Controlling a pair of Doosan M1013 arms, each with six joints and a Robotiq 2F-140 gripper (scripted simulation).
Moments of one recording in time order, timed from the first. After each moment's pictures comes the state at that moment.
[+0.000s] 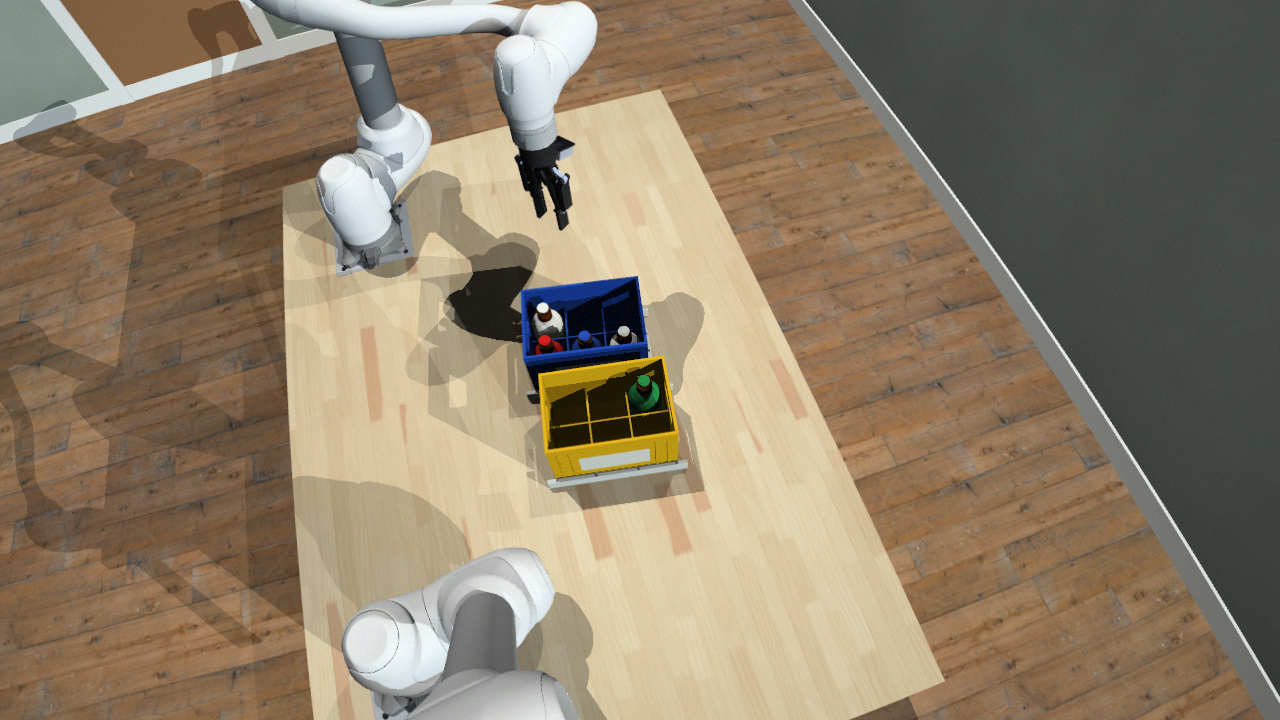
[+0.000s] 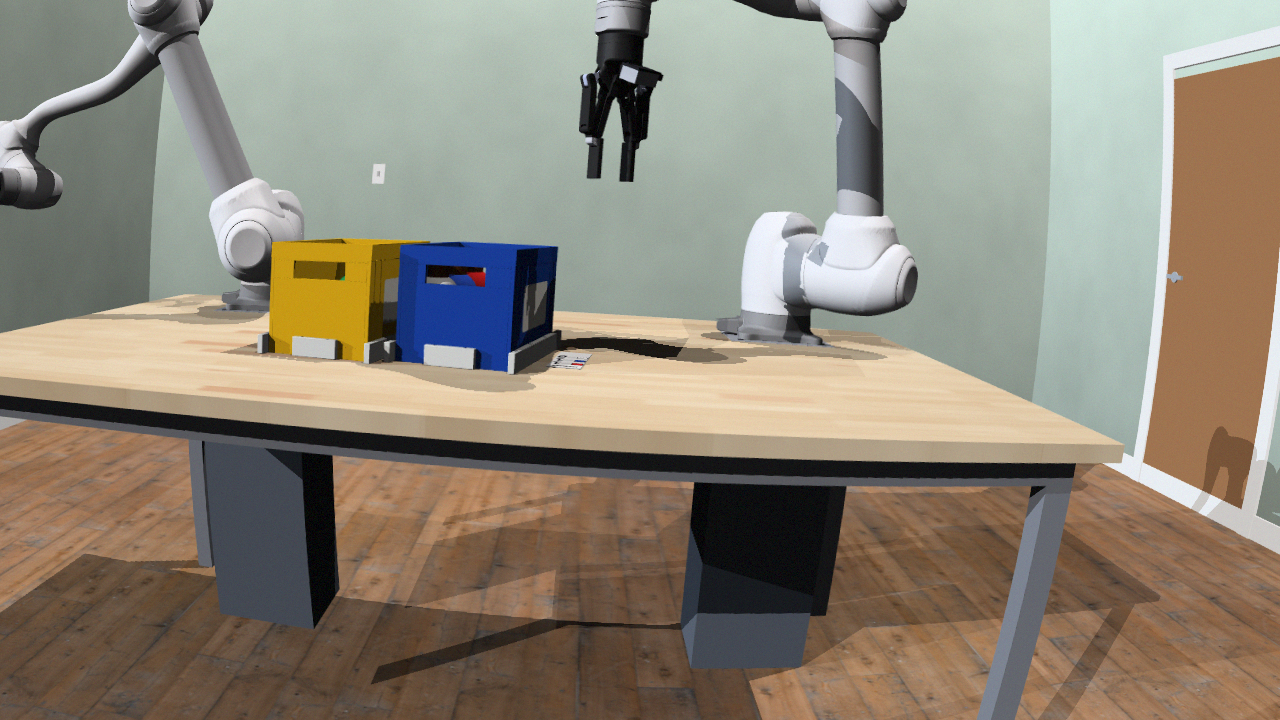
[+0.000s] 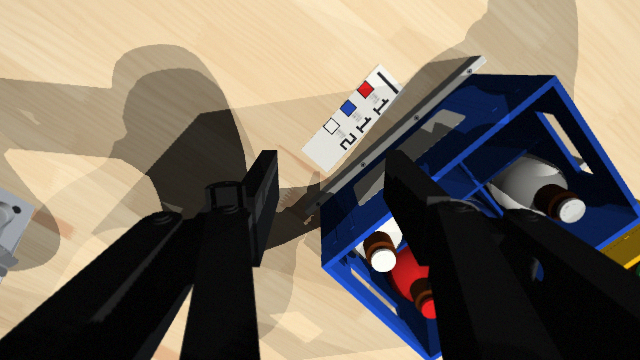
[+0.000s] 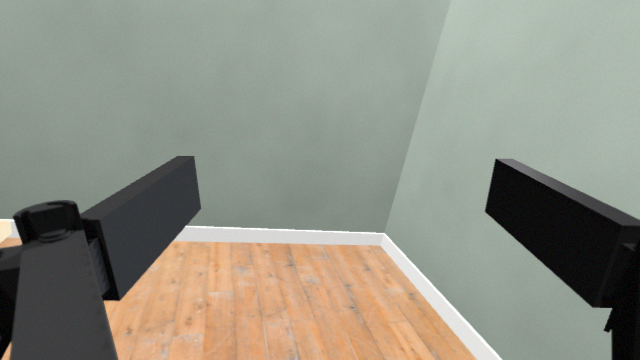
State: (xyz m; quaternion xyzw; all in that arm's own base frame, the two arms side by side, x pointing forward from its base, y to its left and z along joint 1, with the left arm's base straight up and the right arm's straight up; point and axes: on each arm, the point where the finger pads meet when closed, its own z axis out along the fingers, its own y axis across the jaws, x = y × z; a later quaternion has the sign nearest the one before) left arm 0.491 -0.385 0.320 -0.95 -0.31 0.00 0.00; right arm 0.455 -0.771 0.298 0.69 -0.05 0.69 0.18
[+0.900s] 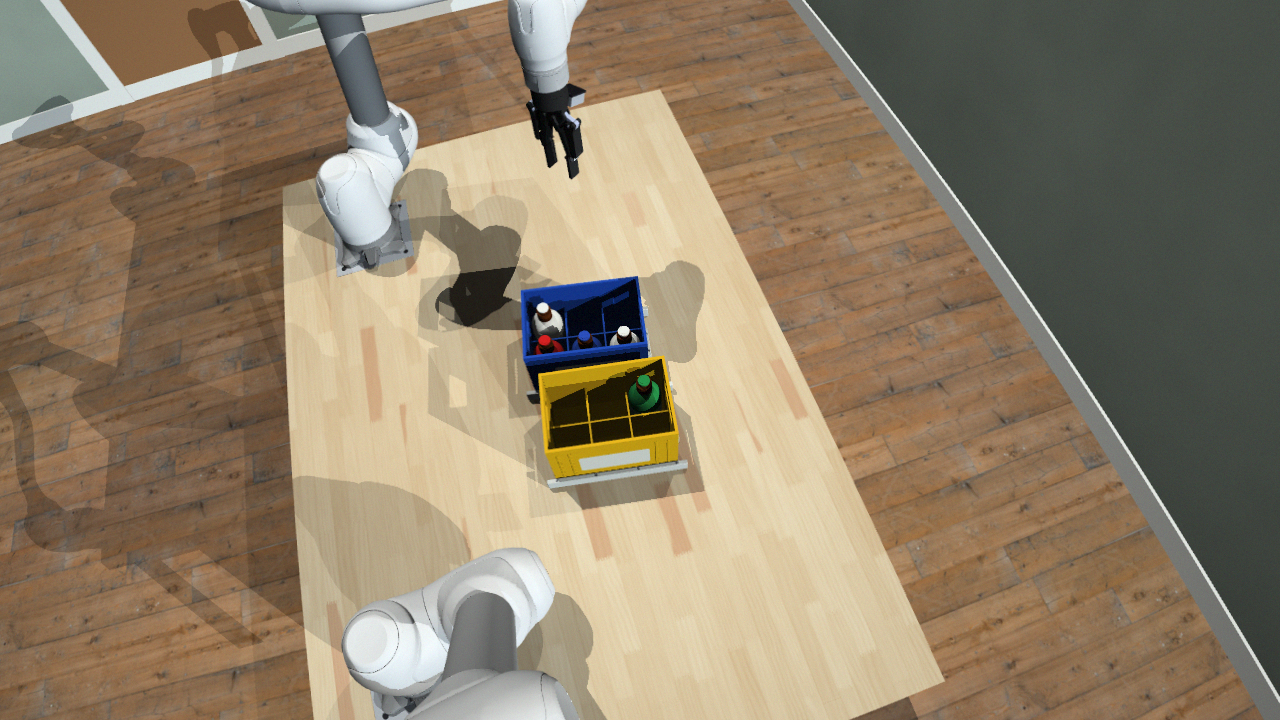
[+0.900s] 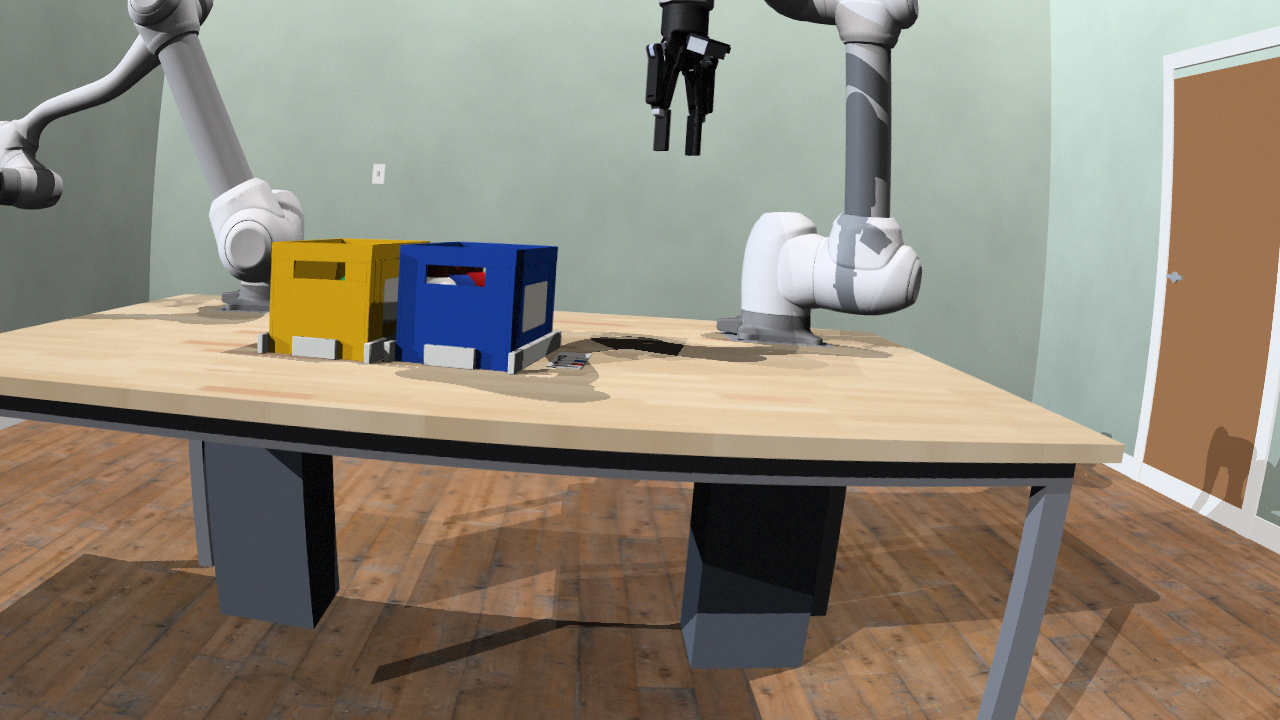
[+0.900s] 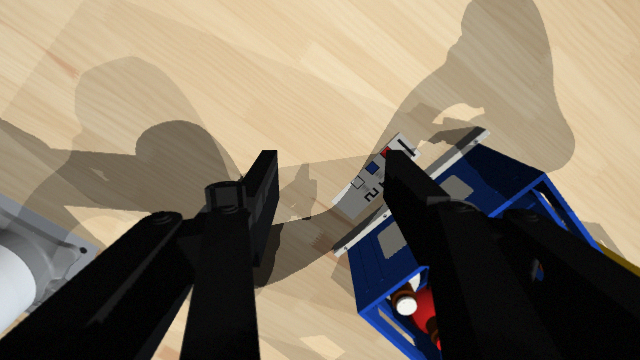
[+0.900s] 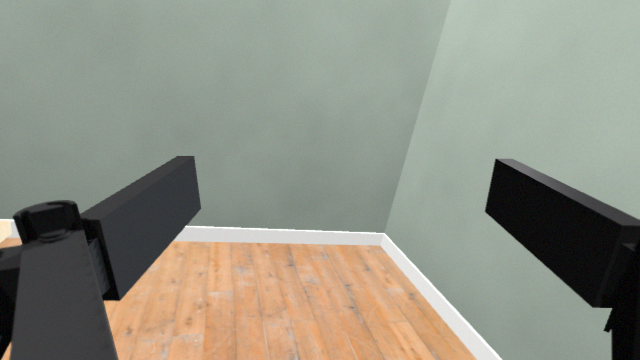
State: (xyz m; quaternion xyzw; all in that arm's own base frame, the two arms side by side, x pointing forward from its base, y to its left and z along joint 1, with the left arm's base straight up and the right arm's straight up) left arm 0.545 -0.287 0.368 -0.95 -0.31 0.00 0.00; right arm 0.455 -0.771 0.298 0.69 -0.05 0.69 0.18
